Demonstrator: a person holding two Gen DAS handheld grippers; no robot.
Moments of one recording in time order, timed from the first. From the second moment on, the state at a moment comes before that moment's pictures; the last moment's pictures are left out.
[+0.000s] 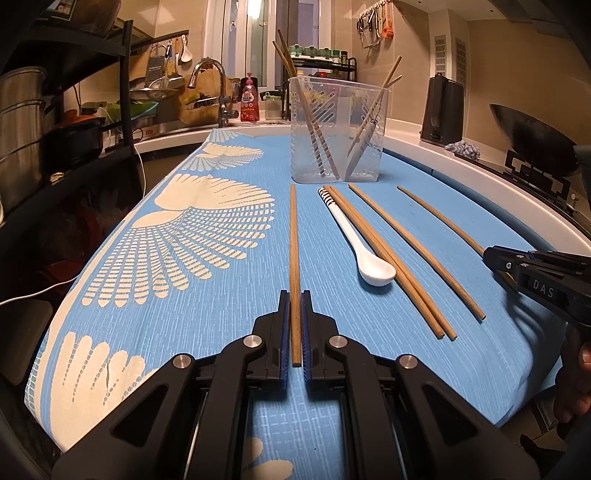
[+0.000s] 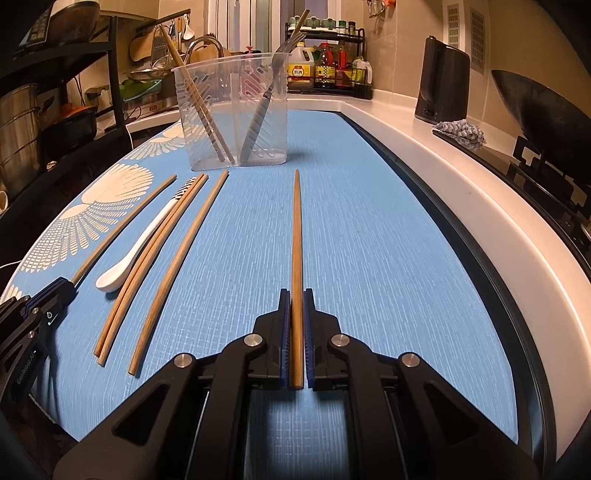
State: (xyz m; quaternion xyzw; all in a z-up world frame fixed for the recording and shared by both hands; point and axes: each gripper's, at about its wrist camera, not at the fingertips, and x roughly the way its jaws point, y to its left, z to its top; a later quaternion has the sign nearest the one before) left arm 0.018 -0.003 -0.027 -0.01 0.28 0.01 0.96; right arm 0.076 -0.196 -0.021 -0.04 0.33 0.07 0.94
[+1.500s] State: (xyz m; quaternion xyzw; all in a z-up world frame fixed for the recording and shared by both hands) left arm 0.006 0.003 0.041 0.00 0.19 0.01 0.98; right arm 0.050 -0.203 0.068 -0.03 0.23 0.09 0.97
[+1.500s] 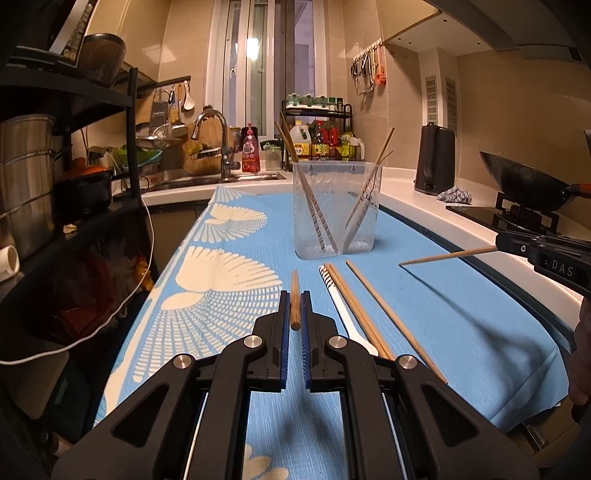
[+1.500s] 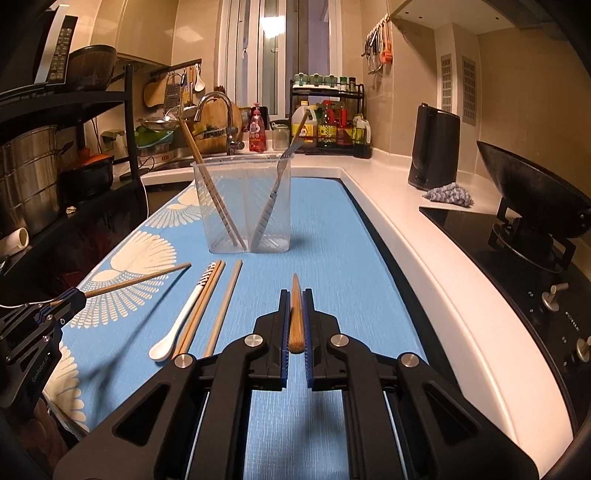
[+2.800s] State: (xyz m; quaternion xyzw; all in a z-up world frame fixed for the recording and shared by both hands) left arm 0.088 0.016 0.177 -0.03 0.29 -0.10 0.95; right arm 0.085 -0.185 0.175 -0.05 0.18 0.13 0.97
